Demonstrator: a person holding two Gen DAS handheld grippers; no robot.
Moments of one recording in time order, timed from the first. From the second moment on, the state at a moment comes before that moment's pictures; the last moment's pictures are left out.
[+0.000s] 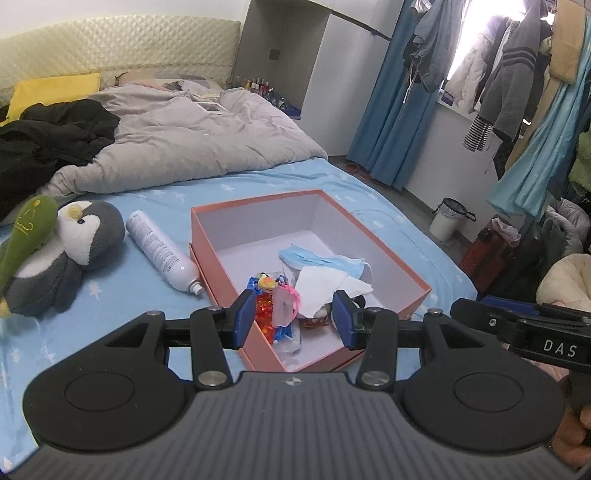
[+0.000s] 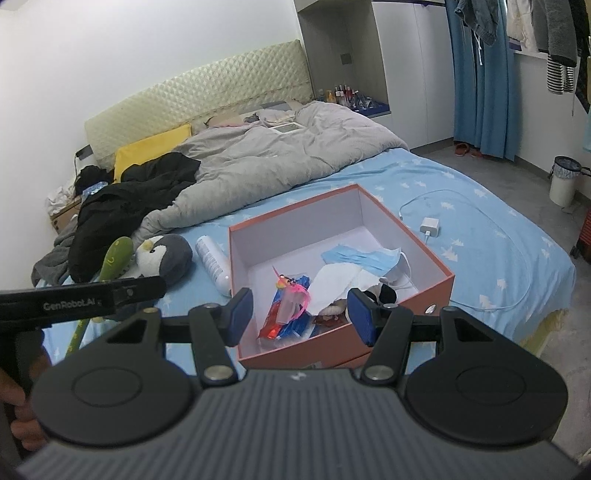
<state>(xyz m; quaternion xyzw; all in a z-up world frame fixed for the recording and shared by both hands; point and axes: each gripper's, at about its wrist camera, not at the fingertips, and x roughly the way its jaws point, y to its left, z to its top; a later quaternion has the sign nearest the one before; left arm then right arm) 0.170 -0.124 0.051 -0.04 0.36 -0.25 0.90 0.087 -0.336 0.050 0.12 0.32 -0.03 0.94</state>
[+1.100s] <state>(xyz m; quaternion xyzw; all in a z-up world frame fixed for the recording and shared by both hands) 0.165 -0.109 0.052 -0.03 0.37 -0.19 0.91 0.086 -0.333 0.049 0.09 0.32 -0.05 0.94</state>
